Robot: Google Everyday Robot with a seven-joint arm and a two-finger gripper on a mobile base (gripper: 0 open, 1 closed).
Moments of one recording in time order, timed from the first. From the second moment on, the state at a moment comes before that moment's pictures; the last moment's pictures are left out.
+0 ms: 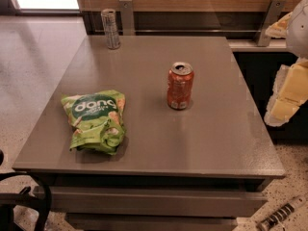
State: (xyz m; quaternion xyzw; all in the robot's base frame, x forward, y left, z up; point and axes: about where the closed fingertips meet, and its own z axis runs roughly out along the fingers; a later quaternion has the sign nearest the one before) arm 0.438 -0.213 0.990 -0.60 0.78 -0.05 0.18
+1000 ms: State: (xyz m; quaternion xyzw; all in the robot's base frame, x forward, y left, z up) arm 0.461 -0.204 0.974 -0.59 0.77 0.02 0.26
